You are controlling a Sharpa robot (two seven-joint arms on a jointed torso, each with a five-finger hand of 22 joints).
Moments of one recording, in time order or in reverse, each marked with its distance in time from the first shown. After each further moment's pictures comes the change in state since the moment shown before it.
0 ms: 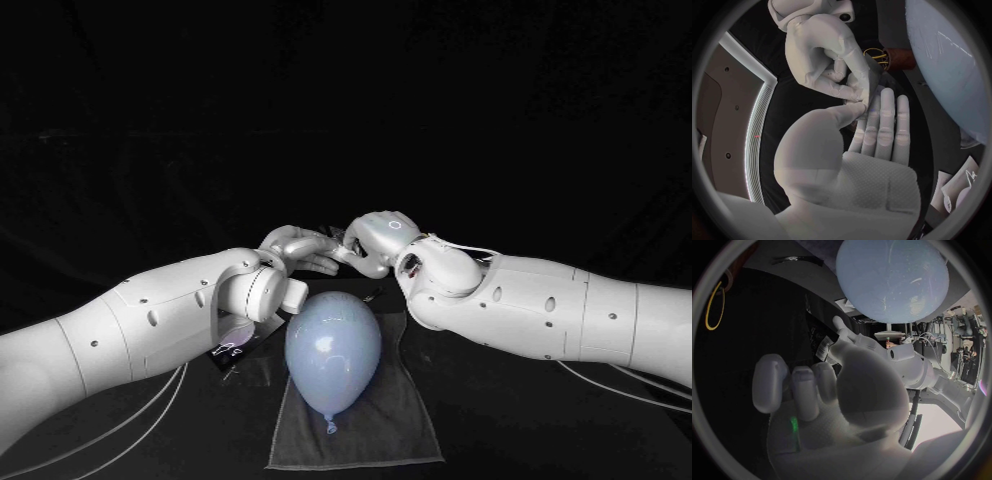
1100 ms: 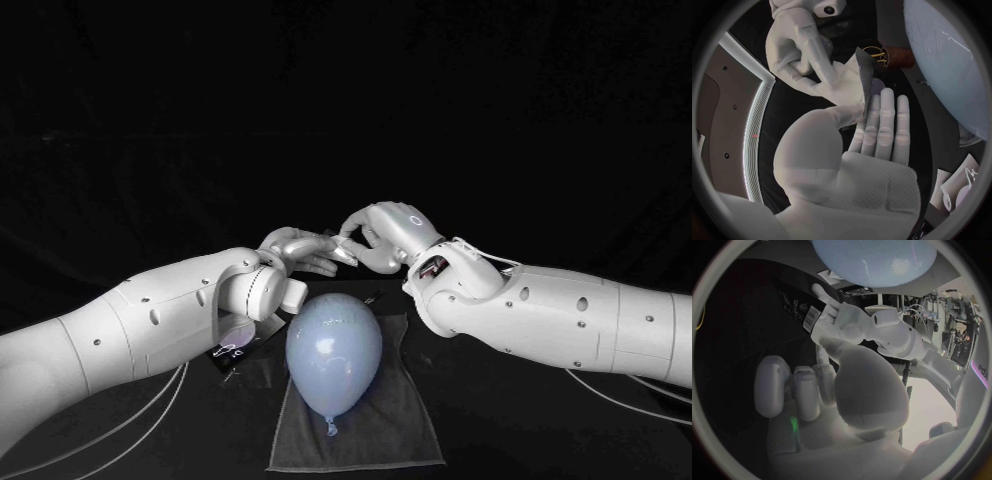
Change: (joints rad) left arm 0.002 0.003 0.002 -0.016 -0.001 0.001 -0.019; left_hand -0.013 -0.013 0.003 -0.003 0.004 0.000 0.001 0.000 0.000 0.009 -0.002 -0.013 0.000 -0.002 -0.001 0.000 -0.001 -0.001 -0.007 0.000 0.015 0.009; right arm -0.005 -0.080 0.010 0.094 0.179 -0.258 0.192; right_hand 0.026 0.026 0.055 -0.044 -0.003 0.026 -0.026 0.072 0.014 0.000 -0.018 0.053 0.000 0.001 -0.020 0.000 0.001 -0.001 0.017 -0.025 0.026 0.000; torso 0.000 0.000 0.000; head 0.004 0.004
